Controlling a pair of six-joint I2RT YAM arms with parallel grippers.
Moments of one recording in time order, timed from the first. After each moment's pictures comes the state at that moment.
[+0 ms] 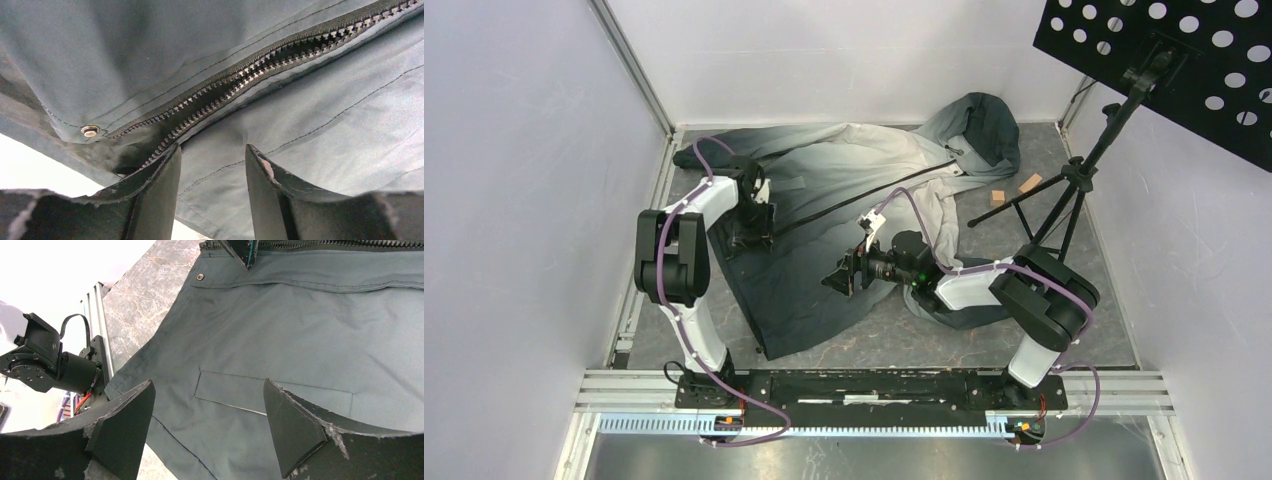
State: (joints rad) left arm -0.10 1.88 1.32 -0.84 0.08 -0.06; right arm 0.82 1.71 0.64 0.84 -0.39 0.45
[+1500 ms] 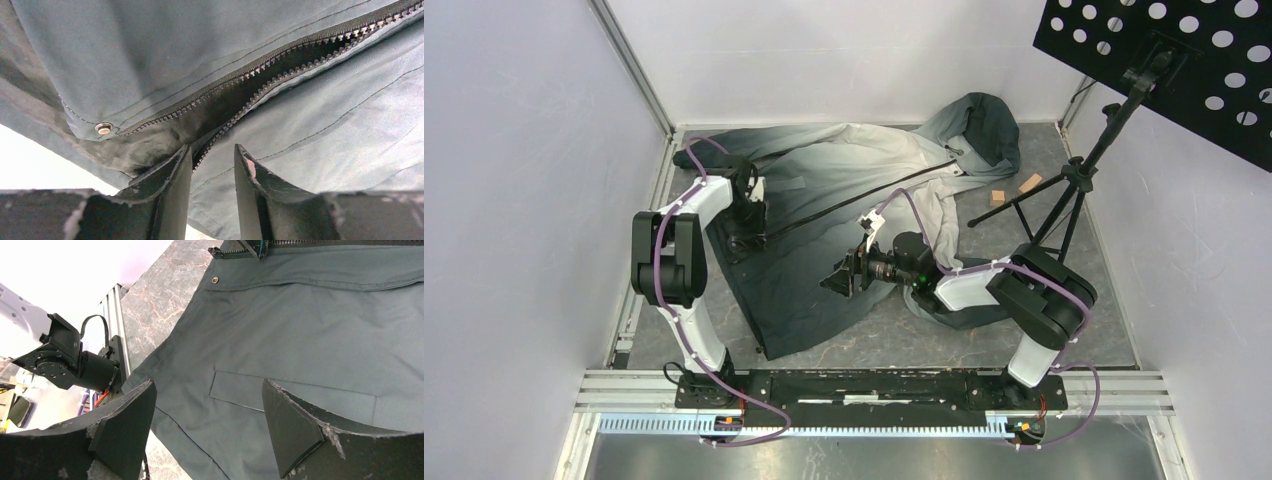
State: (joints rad) left arm -0.07 1.88 1.32 -0.83 0.10 -0.06; right arm 0.82 1.73 0.64 0.90 -0.44 0.51
